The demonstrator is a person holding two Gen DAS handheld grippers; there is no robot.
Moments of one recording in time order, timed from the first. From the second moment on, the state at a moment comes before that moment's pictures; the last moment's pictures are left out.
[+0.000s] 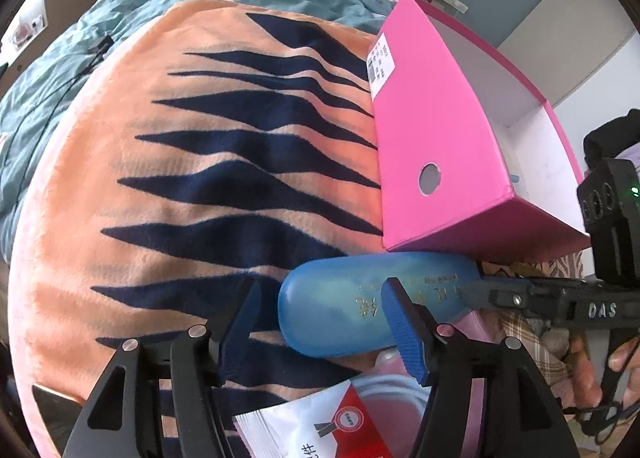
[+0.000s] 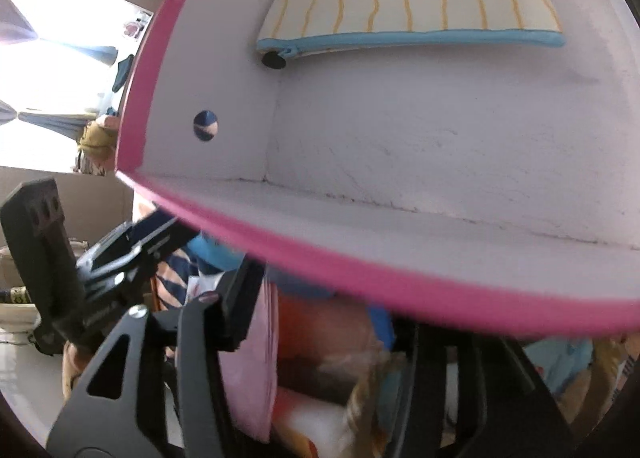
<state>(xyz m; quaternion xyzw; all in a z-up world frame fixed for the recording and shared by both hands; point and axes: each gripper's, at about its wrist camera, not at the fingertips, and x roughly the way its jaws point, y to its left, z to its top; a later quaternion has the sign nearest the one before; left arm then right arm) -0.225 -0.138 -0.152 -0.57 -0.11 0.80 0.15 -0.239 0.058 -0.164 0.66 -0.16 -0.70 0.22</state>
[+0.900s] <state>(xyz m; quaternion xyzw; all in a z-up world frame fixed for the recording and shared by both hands) -0.213 -0.123 -0.151 -0.59 -0.16 0.77 0.17 -0.210 0.052 -0.148 0.64 -0.16 -0.71 0.26</state>
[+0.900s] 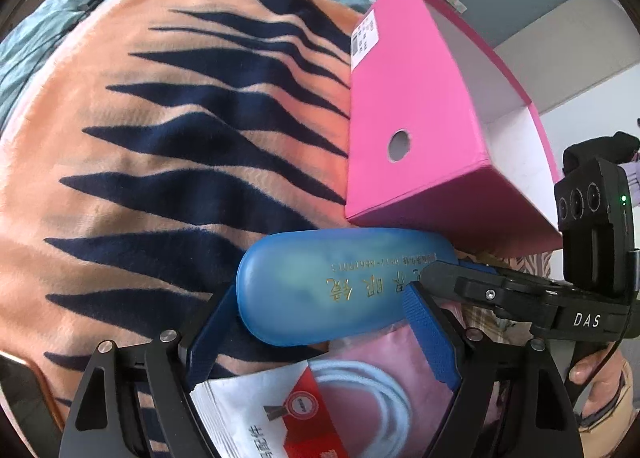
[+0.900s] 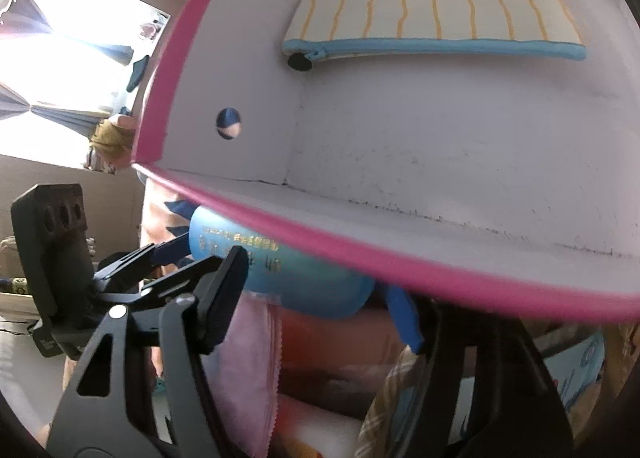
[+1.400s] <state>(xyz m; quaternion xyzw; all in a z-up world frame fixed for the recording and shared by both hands) -0.194 -0.105 -0.101 -0.55 -0.16 0.80 0.16 -0.181 0.082 -0.094 0.58 -0.18 -0.75 0.27</state>
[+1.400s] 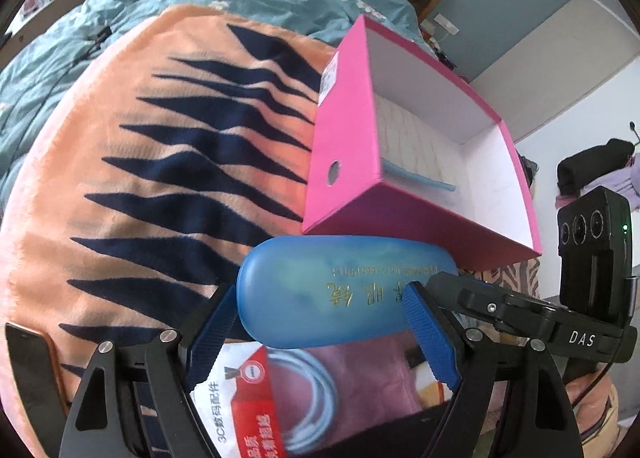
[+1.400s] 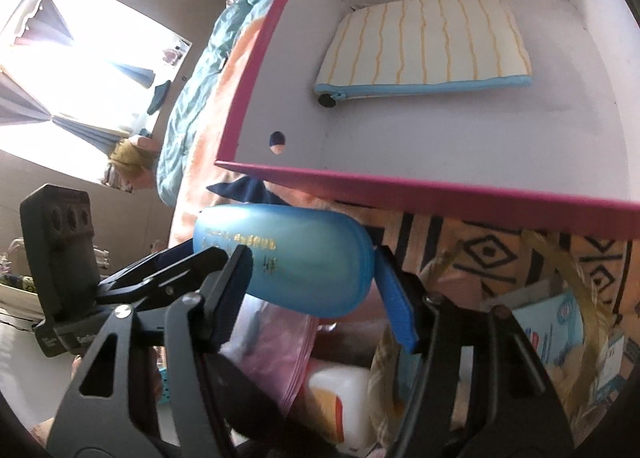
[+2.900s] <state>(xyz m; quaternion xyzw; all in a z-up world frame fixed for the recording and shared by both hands) -0.222 -0.030 -0.021 -0.51 -0.12 0.82 0.23 -0.184 0.161 -0.021 0.49 -0.21 -0.81 0.24</state>
